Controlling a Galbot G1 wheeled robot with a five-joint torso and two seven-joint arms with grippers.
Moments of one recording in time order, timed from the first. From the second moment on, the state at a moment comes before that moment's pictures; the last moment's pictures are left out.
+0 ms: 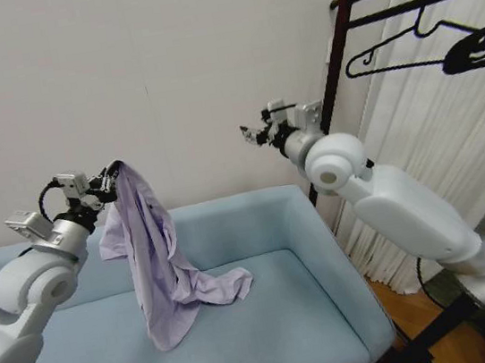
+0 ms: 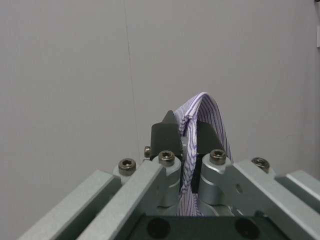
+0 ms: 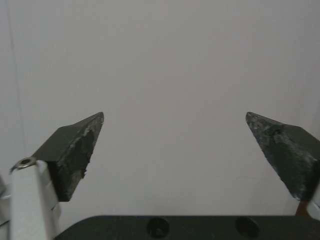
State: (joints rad) left arm 0.89 -0.61 -0.63 -2.09 -0.95 0.17 -0.12; right arm 0.28 0.93 -0.32 1.86 1.28 -0.57 0.89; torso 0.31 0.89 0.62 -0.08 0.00
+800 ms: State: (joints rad) left arm 0.95 -0.72 -0.68 -2.16 -0.95 0.16 -0.11; right arm 0.81 1.28 -0.46 1.03 1.46 -0.39 1.39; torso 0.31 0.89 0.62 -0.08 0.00
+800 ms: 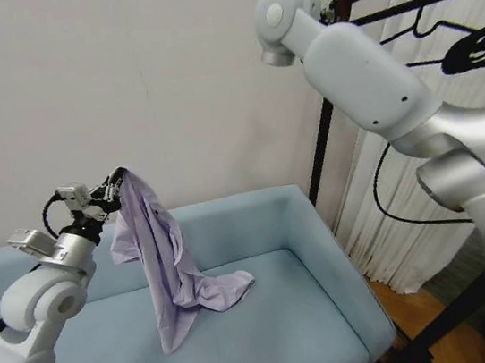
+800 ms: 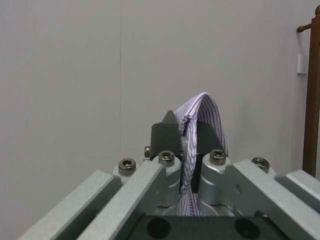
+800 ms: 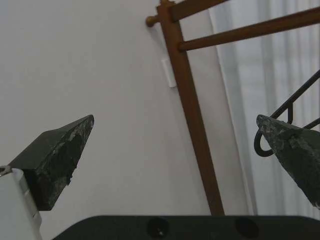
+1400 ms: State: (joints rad) left arm 0.99 -0.79 -0.67 -2.18 -0.94 0.16 -0.10; right arm 0.84 1.42 -0.26 0.41 1.01 -0.38 1.15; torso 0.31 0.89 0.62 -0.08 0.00
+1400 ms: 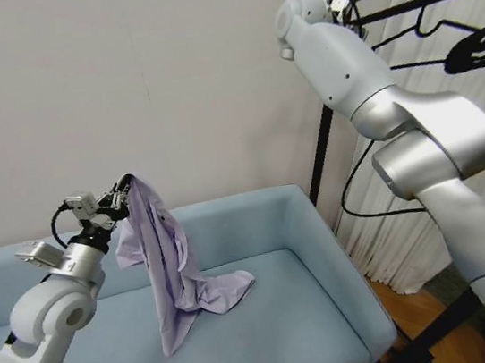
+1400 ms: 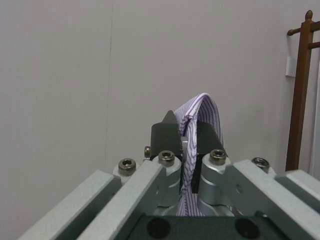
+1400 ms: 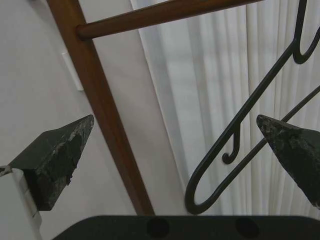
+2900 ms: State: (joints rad) left arm 0.92 -0.82 -0.62 -2.08 -0.93 0.13 -0.04; right arm 0.79 1.31 -0.19 0.41 1.00 -0.37 1.07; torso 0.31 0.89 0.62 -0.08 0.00
